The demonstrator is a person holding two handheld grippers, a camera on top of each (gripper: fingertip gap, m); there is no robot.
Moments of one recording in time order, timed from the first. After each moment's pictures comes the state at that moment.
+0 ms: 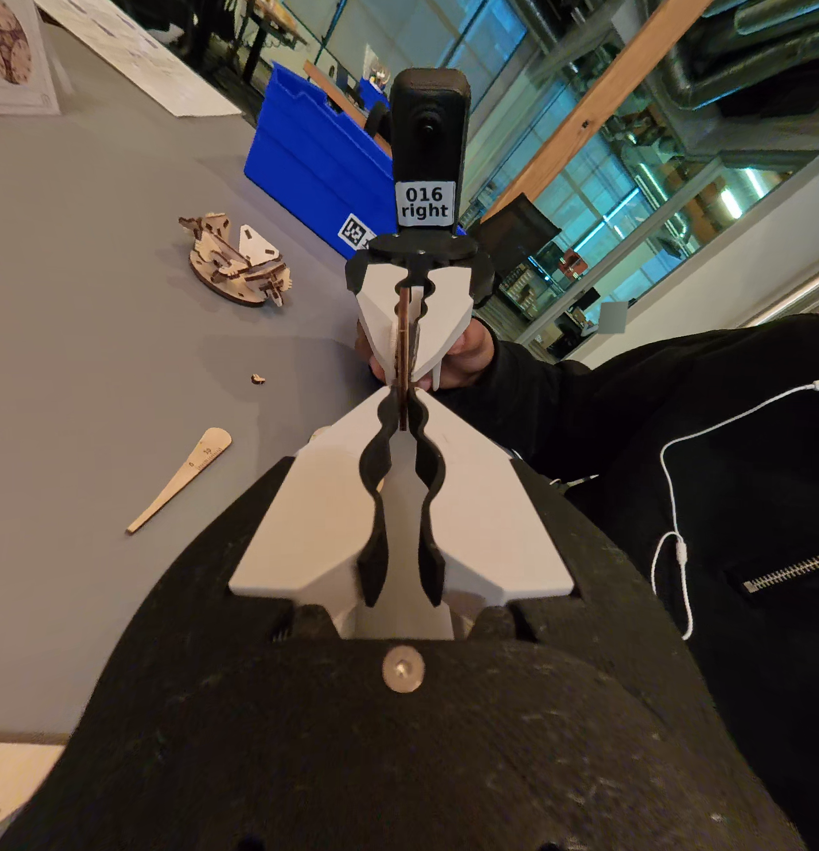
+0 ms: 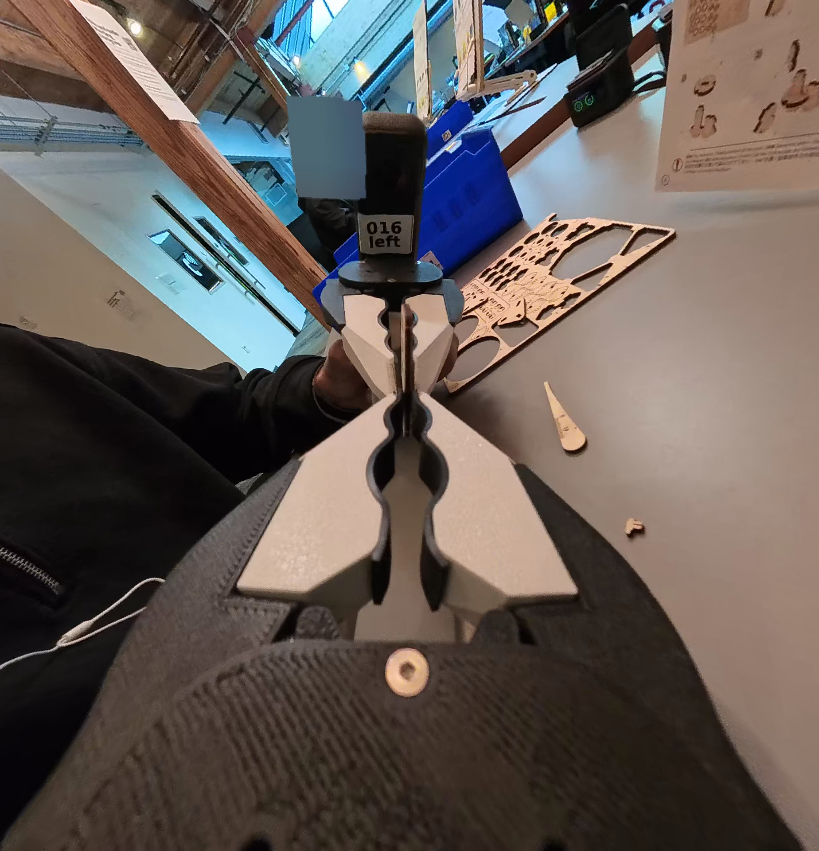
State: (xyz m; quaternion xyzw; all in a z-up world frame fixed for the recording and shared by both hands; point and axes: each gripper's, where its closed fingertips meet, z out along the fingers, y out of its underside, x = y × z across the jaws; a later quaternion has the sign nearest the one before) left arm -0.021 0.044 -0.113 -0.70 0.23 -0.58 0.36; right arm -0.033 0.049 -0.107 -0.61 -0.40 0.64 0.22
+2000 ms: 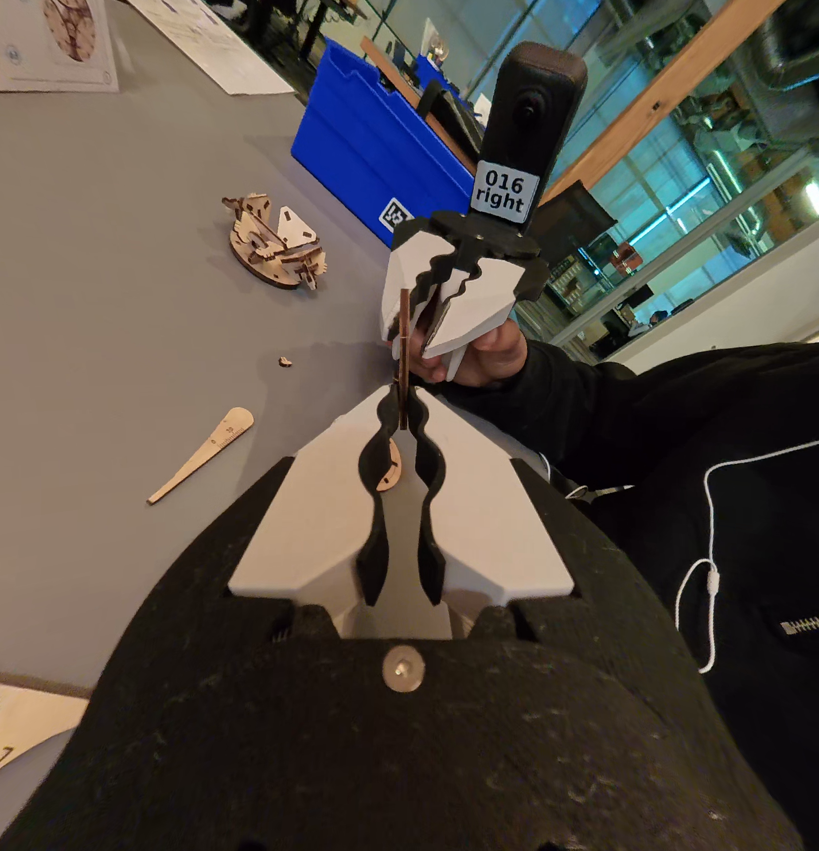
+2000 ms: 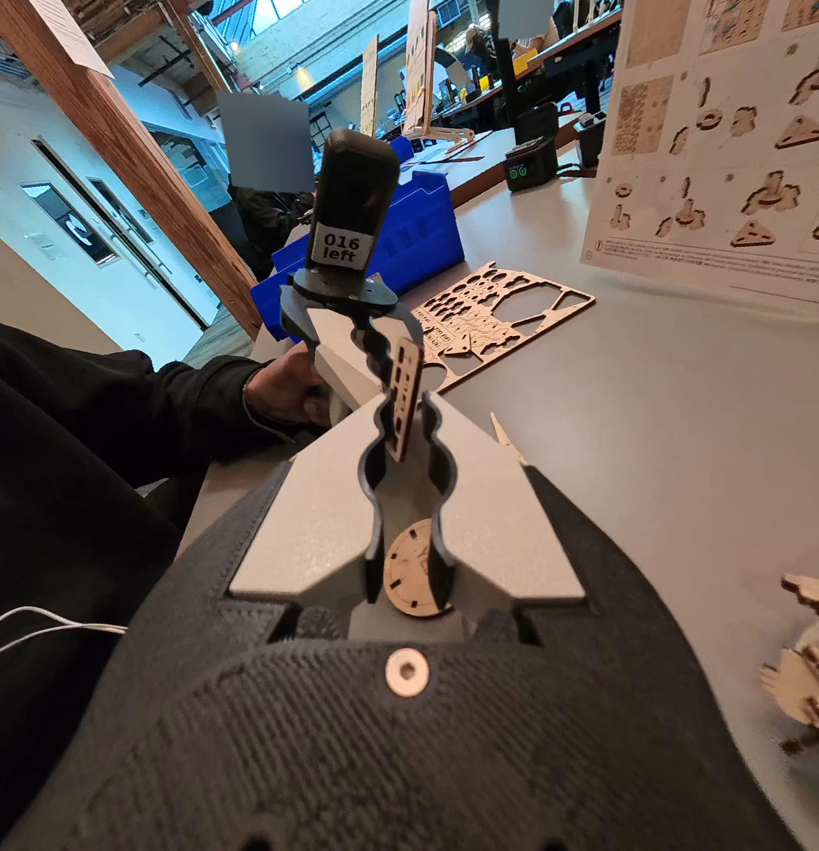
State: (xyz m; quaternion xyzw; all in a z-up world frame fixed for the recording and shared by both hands) left arm -0.022 0.048 -0.122 -0.74 0.22 -0.54 0.35; right arm -0.036 0.062 -0.104 -0.61 -0.43 0.58 0.33
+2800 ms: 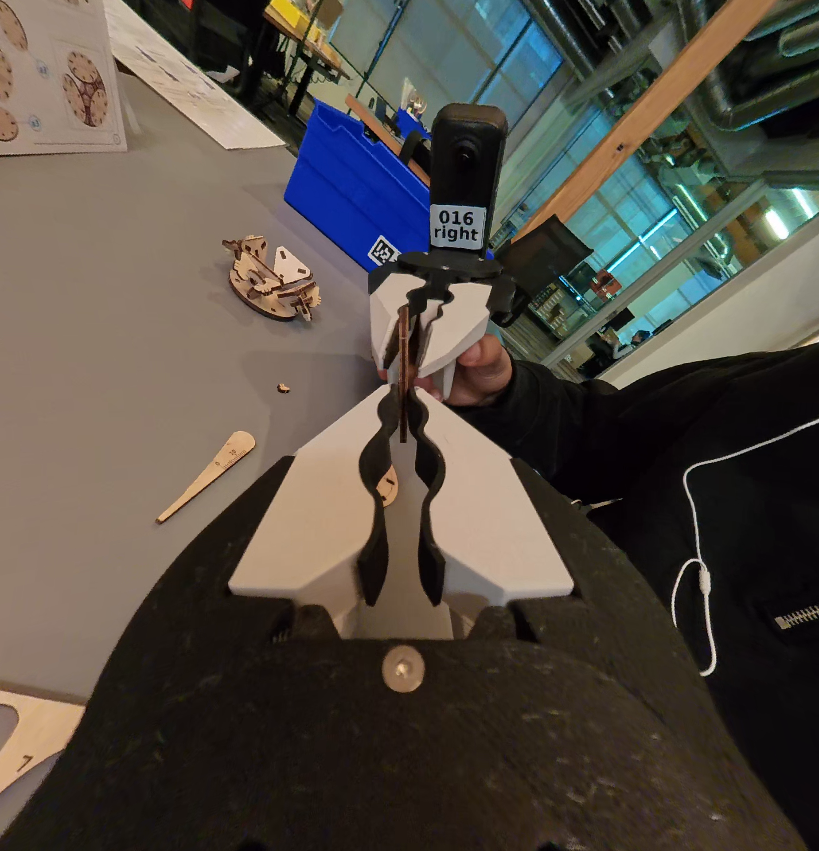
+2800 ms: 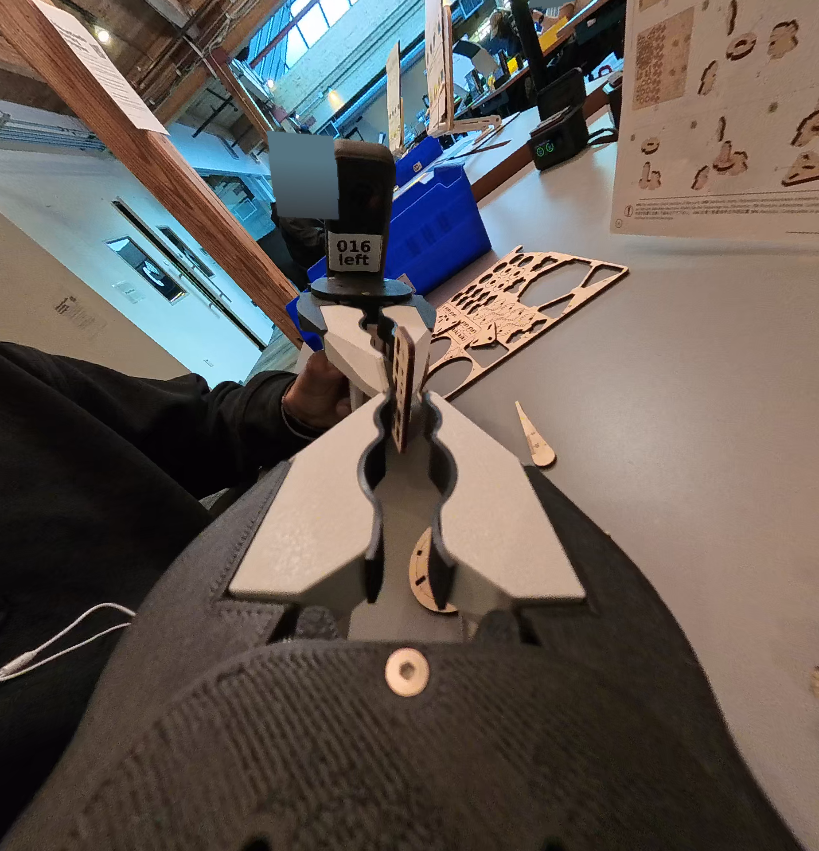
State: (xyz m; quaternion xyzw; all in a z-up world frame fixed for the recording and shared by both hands) left arm -0.027 0.051 -0.110 -0.71 0.21 -0.55 0.38; right arm -0.034 0.060 -0.105 -0.62 -0.39 0.63 0.27
